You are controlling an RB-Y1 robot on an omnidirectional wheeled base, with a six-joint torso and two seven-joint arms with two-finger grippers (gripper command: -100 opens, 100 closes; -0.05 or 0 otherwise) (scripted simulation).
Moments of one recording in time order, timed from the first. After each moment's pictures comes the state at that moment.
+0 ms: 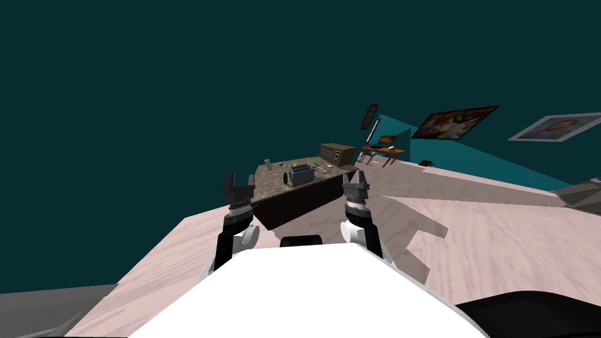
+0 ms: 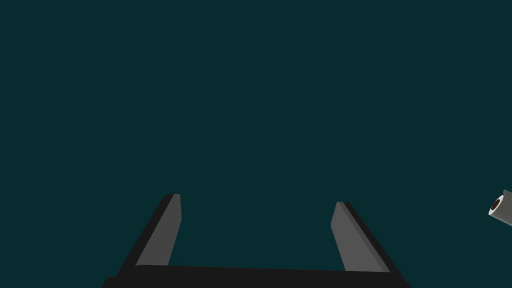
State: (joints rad) left arm 0.48 -0.01 -0.01 -2.30 0.01 -0.53 0.16; right arm 0.49 0.00 0.00 -2.25 -0.07 -0.54 -0.10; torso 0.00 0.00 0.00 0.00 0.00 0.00
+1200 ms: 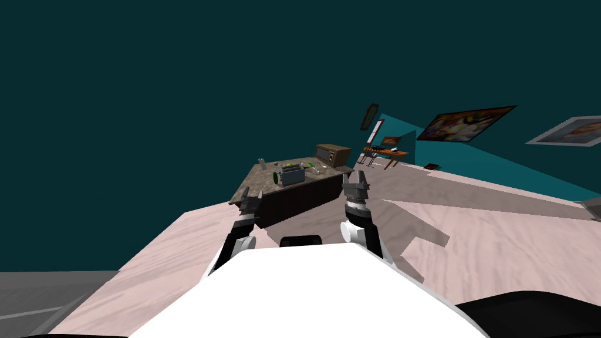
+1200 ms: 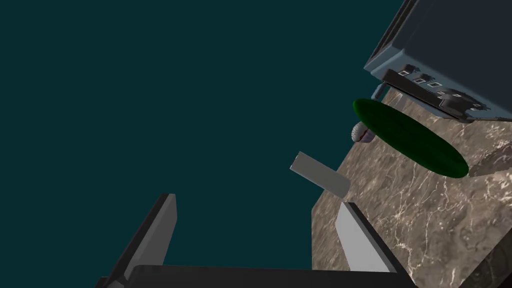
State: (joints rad) left arm 0.52 0.15 0.00 -2.02 0.19 -0.41 0.32; right arm 0.49 0.00 0.00 -2.25 -0.07 -0.54 -0.10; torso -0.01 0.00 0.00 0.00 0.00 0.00
